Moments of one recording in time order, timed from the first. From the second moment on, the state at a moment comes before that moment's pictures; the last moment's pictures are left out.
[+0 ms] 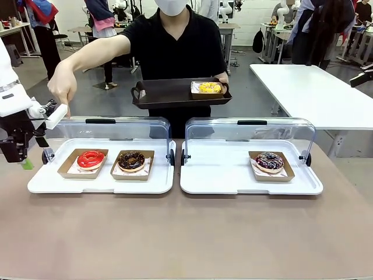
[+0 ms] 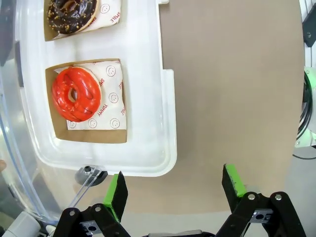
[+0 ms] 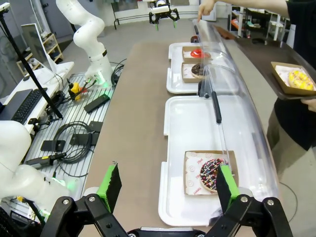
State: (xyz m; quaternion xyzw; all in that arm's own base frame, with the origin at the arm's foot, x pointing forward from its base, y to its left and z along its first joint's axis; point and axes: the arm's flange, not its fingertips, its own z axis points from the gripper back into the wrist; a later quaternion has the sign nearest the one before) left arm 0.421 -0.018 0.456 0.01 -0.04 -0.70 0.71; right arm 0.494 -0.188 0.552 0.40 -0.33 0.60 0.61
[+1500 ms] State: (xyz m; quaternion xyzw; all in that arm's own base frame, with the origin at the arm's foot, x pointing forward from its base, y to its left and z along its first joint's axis) left arm 0.461 -0.023 0.363 0.01 -0.04 -0.68 0.73; right arm 0.494 -0.188 0.552 0.40 -0.33 0.60 0.61
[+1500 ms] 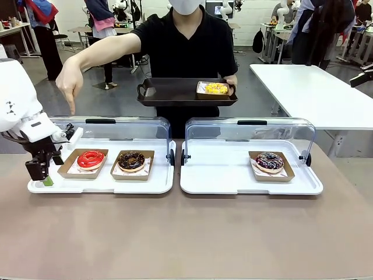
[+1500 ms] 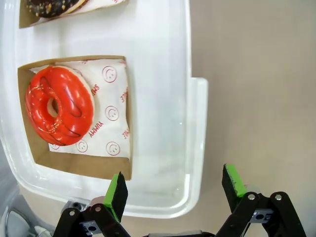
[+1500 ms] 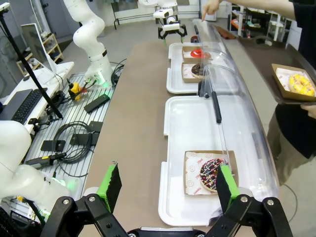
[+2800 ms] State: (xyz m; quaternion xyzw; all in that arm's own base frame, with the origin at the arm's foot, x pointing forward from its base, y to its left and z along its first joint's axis) left arm 0.502 -0.024 0.323 0.01 -0.05 -0.69 0.72; right arm 0.494 -0.188 0.552 0.40 -0.33 0.60 0.61
